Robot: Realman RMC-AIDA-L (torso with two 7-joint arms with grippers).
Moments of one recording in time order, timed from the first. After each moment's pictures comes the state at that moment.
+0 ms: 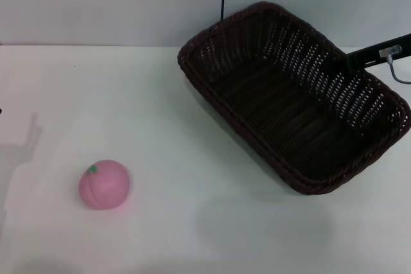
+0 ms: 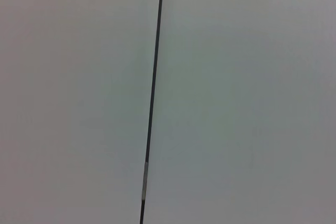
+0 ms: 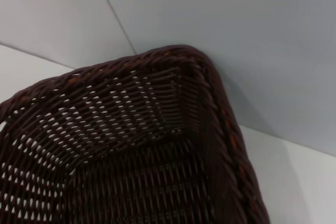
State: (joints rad) left arm -0.21 -2.07 0.30 -0.19 1.11 1.60 -0.18; right arm 0.79 2.04 -0.81 -0.83 -2.54 -1.27 2.27
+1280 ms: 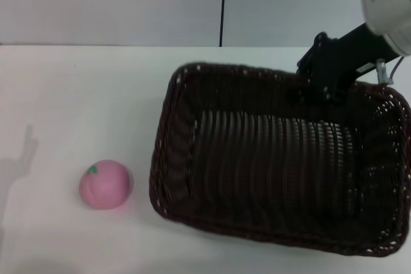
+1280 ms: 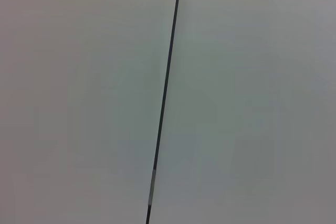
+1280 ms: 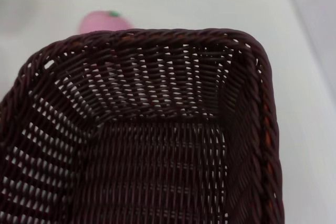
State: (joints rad) left arm -0.15 -2.07 0.31 -0.24 1.11 1.70 -0.18; right arm 0.84 2.05 -1.06 -1.06 -2.46 -1.62 1.58
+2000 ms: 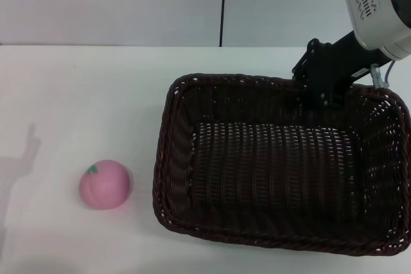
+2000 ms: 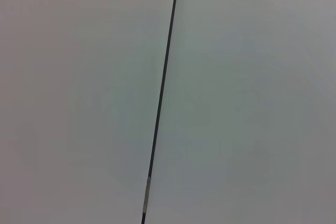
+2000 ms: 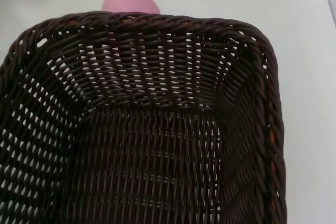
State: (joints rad) left arm -0.16 -2.07 0.31 -0.25 1.11 1.71 -0.18; right arm 0.85 2.06 -1.08 -1.04 -2.49 -1.61 1.51
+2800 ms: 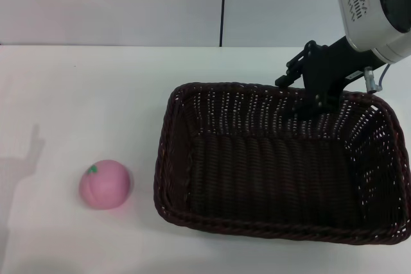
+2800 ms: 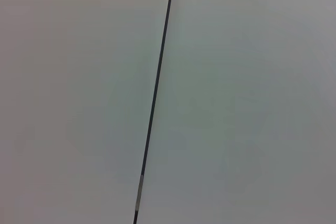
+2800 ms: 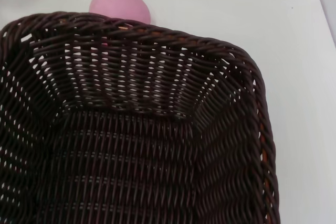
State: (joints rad) left arm -0.16 -2.07 0.32 -0.26 1.11 1.72 -0.18; right arm 0.84 2.07 -1.09 -1.03 -2.49 -1.57 1.54
